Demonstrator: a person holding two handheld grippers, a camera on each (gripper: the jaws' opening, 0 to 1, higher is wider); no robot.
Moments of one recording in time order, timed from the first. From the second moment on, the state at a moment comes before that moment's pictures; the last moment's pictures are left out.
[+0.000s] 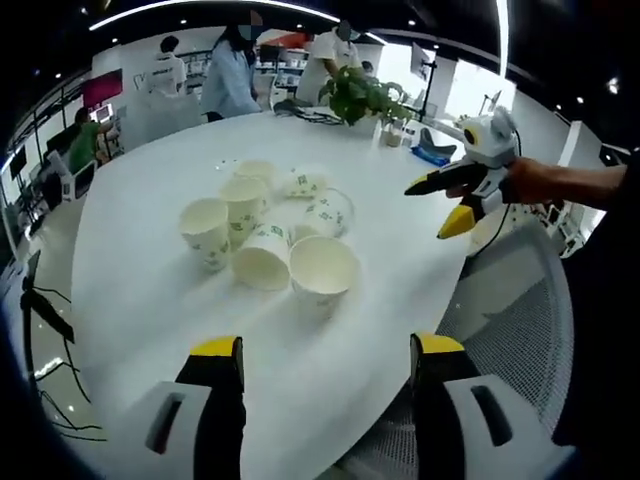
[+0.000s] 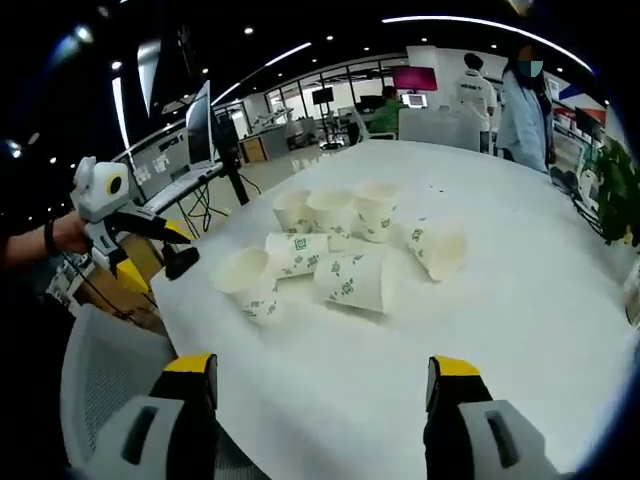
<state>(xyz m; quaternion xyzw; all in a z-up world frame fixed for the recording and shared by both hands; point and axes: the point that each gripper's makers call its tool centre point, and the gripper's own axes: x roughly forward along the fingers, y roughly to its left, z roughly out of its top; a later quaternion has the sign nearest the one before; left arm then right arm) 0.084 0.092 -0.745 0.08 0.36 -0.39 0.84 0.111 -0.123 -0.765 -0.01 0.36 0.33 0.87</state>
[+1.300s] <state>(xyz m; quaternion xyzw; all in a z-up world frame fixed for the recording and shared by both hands) 0.077 0.105 -0.741 0.04 0.35 -0.35 0.86 0.203 -0.085 -0.798 0.06 0.39 0.48 0.78</state>
